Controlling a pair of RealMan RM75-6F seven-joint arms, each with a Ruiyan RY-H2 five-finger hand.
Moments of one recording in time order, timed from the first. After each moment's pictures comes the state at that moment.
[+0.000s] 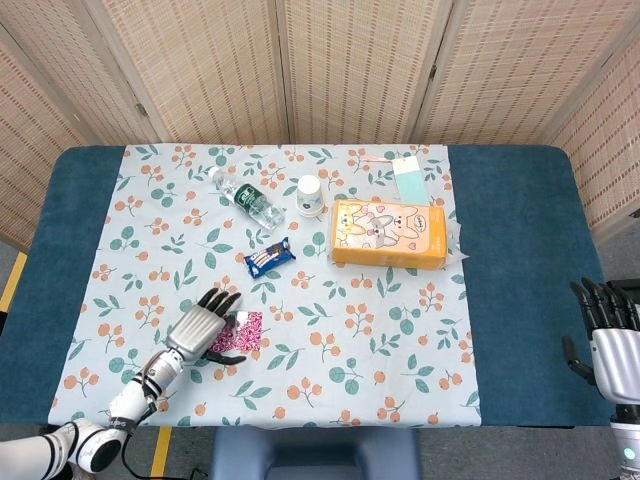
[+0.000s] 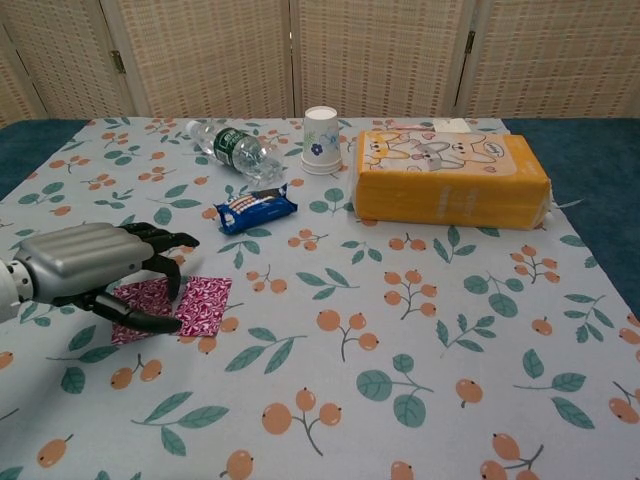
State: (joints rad) left arm -0.64 -1.52 0.03 -1.38 1.35 0.93 0.35; right arm 0.03 -1.10 0.07 -1.62 -1.48 1.53 -0.09
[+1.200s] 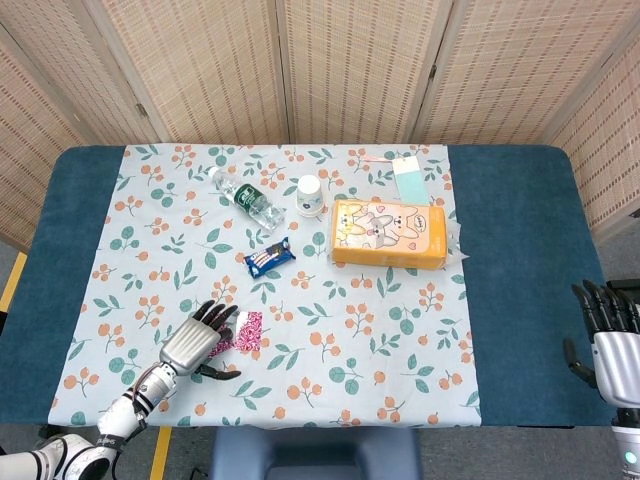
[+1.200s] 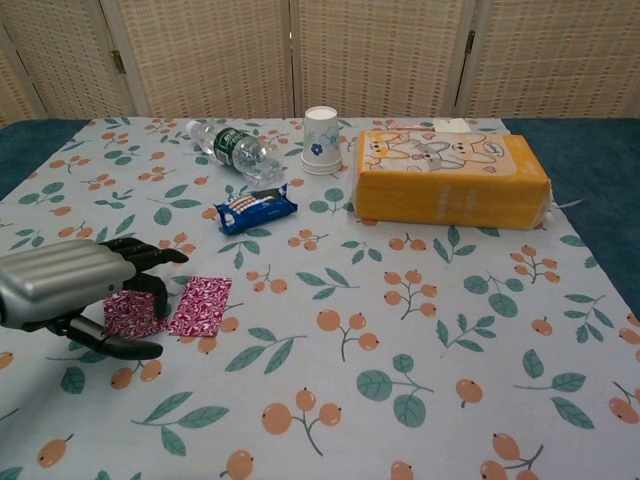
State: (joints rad) left arm -0.58 -1.49 0.06 -1.43 1.42 0.97 0.35; right arm 0.01 -1.11 0.07 -1.62 -1.49 1.55 -0.08
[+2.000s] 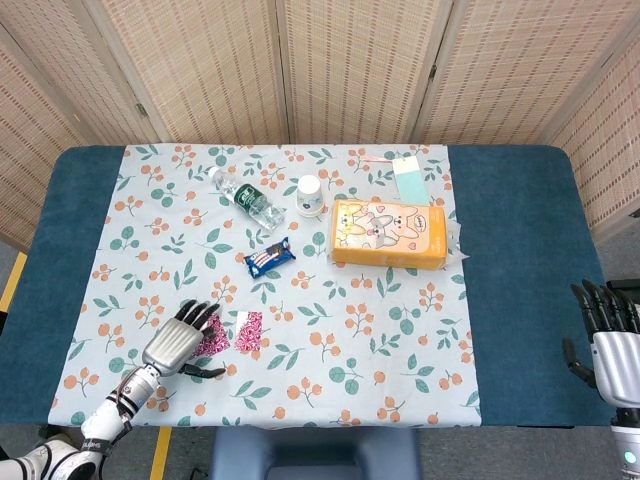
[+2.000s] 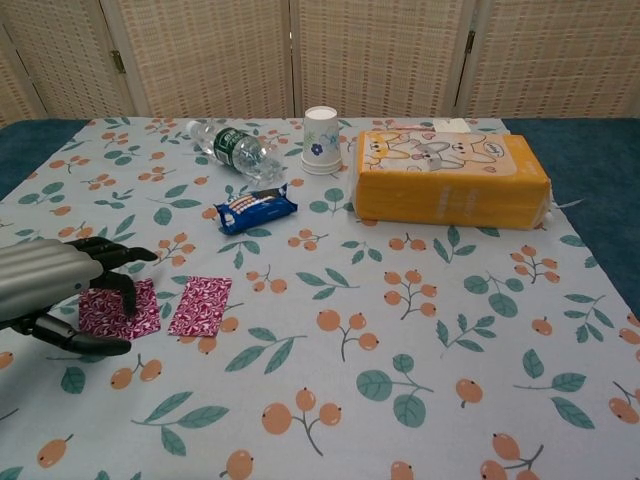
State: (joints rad) left arm -0.54 -1.45 0.07 -1.41 1.42 0.99 0.33; right arm 0.01 -1.11 0.07 -1.62 -1.50 1.55 -0.08
